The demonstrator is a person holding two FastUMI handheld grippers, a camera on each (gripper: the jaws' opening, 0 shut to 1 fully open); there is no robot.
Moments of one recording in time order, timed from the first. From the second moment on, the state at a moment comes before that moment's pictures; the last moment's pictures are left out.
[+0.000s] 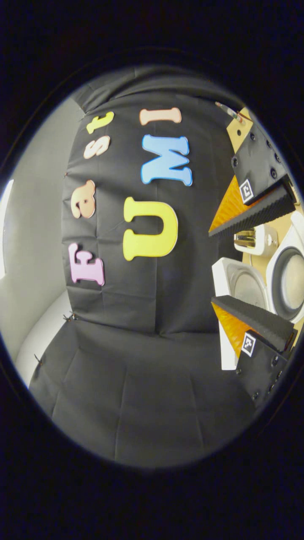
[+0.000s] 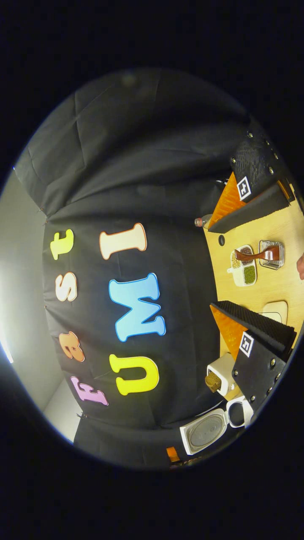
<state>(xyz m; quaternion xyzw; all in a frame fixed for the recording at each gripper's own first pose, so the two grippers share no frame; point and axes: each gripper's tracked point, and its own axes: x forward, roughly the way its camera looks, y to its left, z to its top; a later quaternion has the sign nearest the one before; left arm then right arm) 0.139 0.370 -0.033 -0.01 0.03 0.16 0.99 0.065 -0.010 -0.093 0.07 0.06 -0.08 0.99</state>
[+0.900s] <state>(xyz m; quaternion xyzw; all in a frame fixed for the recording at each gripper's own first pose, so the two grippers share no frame) 0.234 0.513 -0.107 -0.03 0.13 0.30 0.95 0.091 -0.029 -0.106 0.09 0.09 -0.10 0.99</state>
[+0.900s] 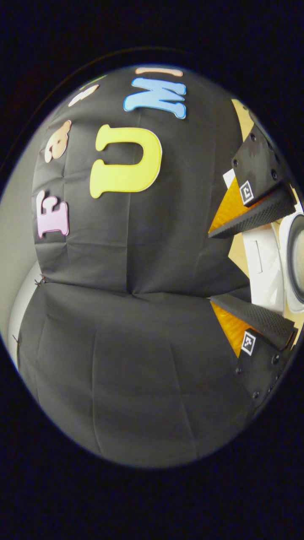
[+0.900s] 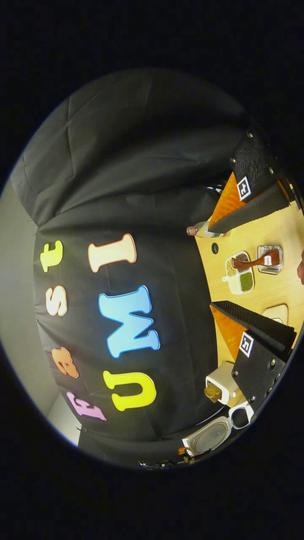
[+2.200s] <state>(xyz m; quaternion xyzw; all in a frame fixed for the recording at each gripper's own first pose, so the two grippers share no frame) 0.106 0.363 -0.202 -0.03 0.14 0.30 0.94 0.088 -0.015 -0.093 0.09 0.10 -0.04 0.99</state>
